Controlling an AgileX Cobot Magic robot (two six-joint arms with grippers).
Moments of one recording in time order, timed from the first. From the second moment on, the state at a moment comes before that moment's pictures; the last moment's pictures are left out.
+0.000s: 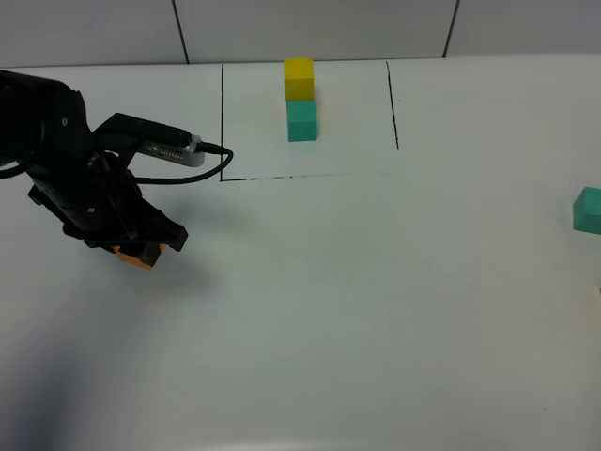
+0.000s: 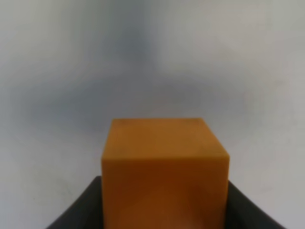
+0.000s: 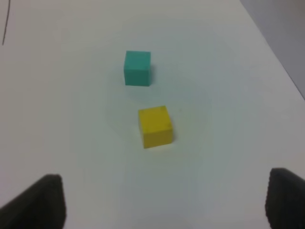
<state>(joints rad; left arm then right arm) -0.33 1.77 -1.11 -0.01 0.77 0.14 -0.10 -0.01 -0.52 -0.08 1.10 0.04</state>
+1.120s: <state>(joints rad) -0.57 2.06 -1.58 0.04 0.95 0.72 -0.10 -0.01 -0.52 -0.08 1.10 0.04</state>
